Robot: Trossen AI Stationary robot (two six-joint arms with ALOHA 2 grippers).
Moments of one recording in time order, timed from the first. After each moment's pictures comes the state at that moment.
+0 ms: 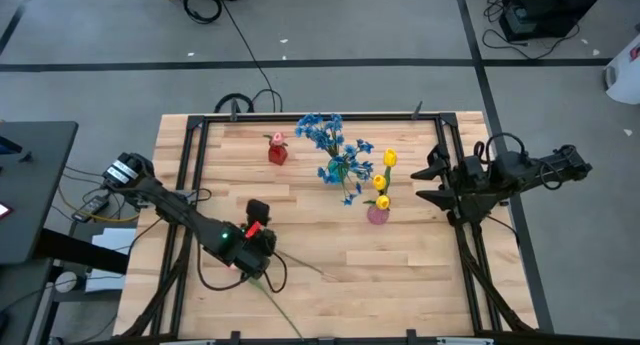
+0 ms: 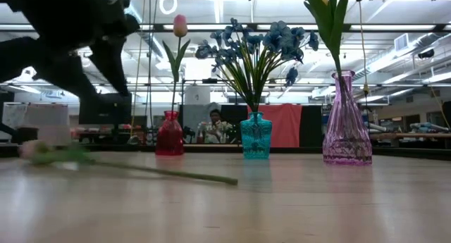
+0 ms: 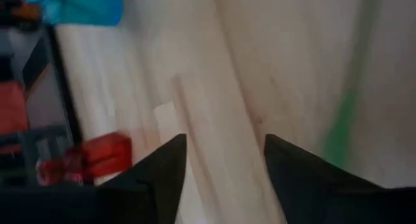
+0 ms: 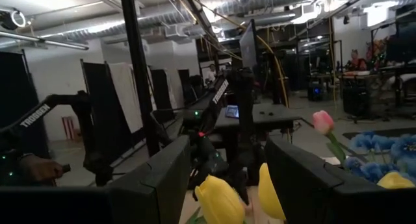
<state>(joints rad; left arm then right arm) -0.56 1.54 0.98 -0.86 -0.68 -0.11 0.28 0.46 0.54 0.14 0.19 0.11</state>
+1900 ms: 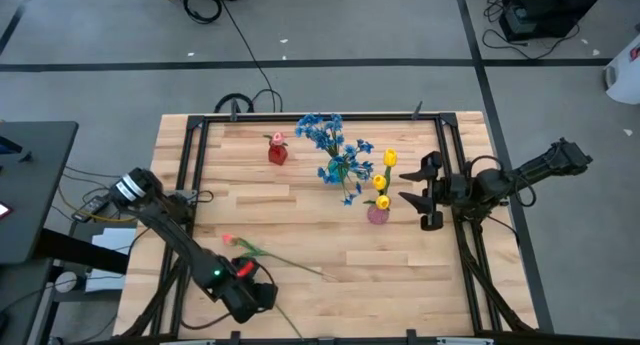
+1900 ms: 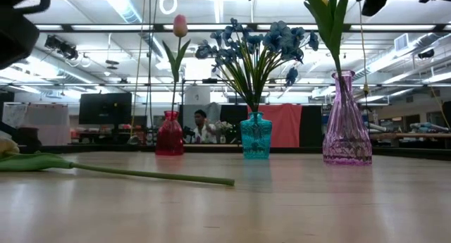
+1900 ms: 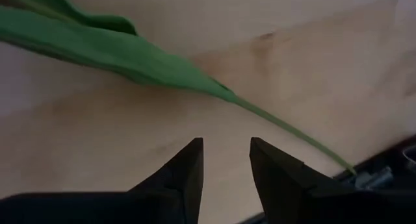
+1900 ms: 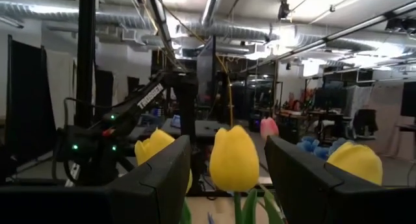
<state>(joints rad) -0.81 1.69 1.00 -0.49 -0.12 -2.13 0.35 0.58 0.28 0.64 0.42 -0.19</state>
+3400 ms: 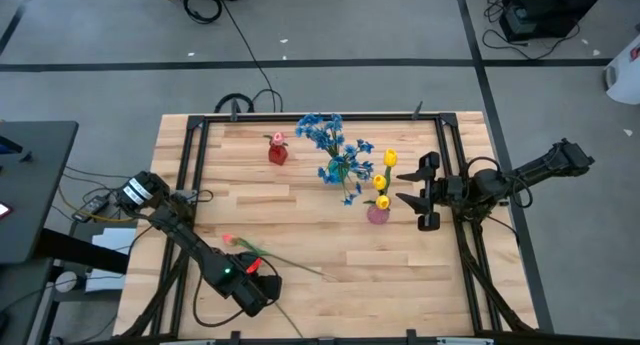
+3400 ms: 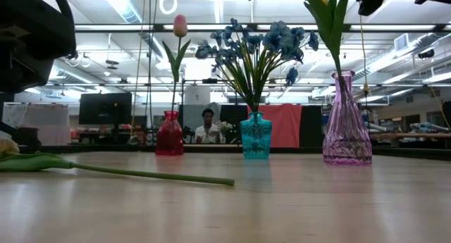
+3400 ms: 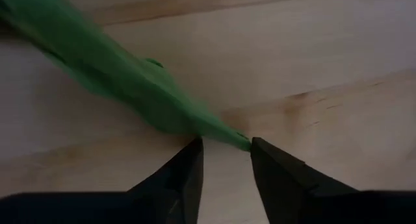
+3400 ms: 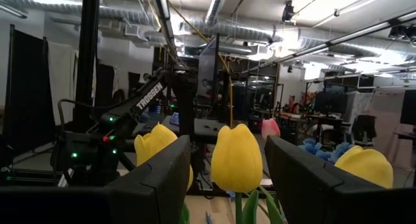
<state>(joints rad) -0.74 1.77 1.00 -0.53 -0.14 -2.18 0.32 0.62 0.28 0.66 0.38 -0.23</state>
